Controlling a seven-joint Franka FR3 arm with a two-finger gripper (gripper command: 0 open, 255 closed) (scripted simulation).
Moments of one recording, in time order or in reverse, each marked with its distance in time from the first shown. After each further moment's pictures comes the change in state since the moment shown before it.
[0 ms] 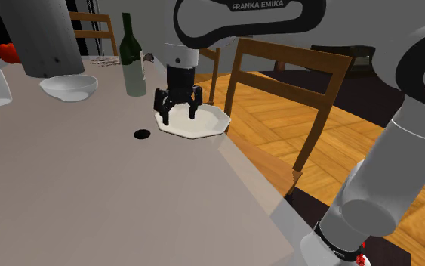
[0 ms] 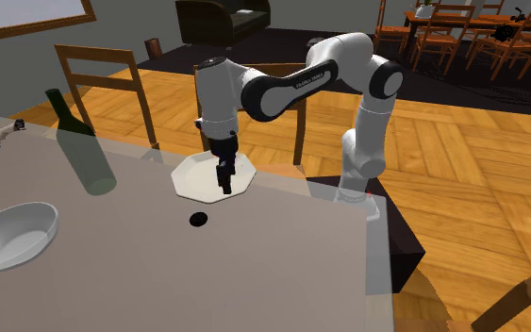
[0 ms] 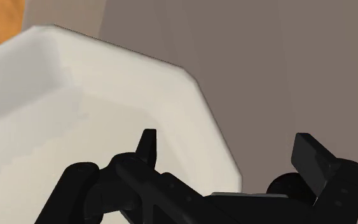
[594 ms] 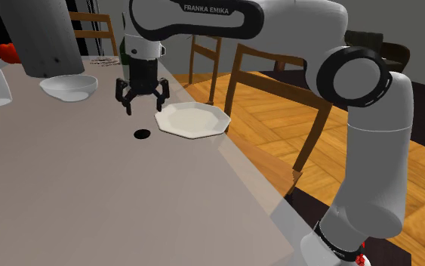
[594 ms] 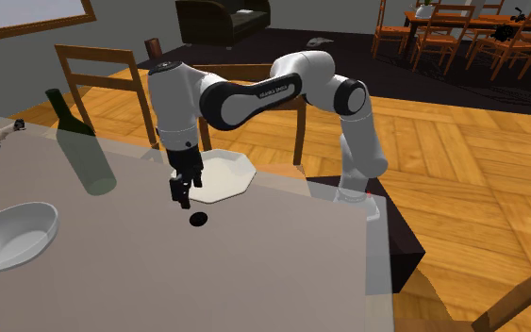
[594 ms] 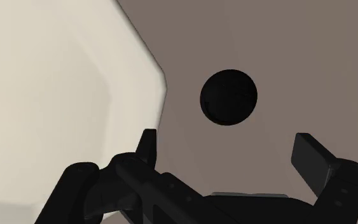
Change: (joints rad) arm 0.101 0.394 0.023 0.511 -0.153 -0.097 0.214
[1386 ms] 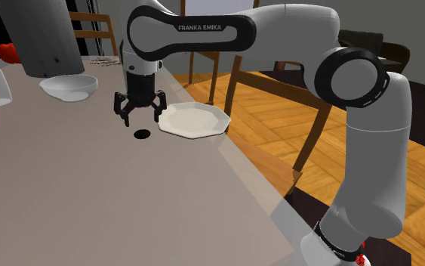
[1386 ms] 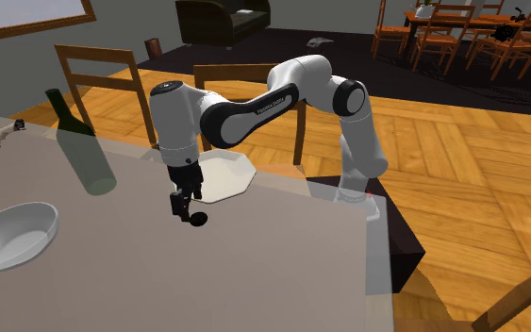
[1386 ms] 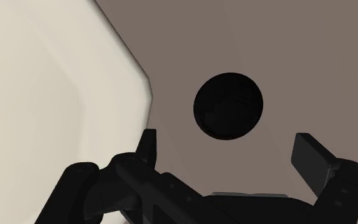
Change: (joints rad) arm 0.005 0.011 -0.001 -0.086 -0.005 0.100 0.016
